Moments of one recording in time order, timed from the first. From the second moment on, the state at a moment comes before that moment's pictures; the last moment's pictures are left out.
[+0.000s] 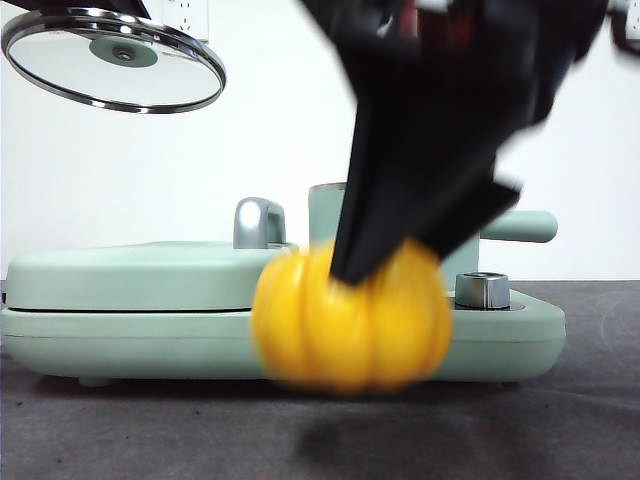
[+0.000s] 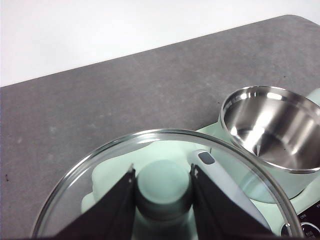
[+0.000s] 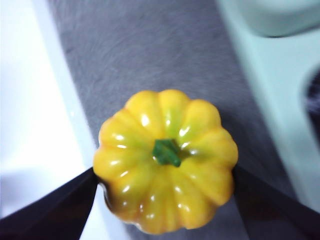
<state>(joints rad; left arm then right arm) -0.40 1.02 0.99 -0.34 0.07 0.03 0.89 1.33 0.93 -0.71 -0.28 -0.12</state>
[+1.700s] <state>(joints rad) -0.40 1.02 0.99 -0.35 0.07 0.01 0.51 1.82 1.67 -0.97 -0.08 -0.09</state>
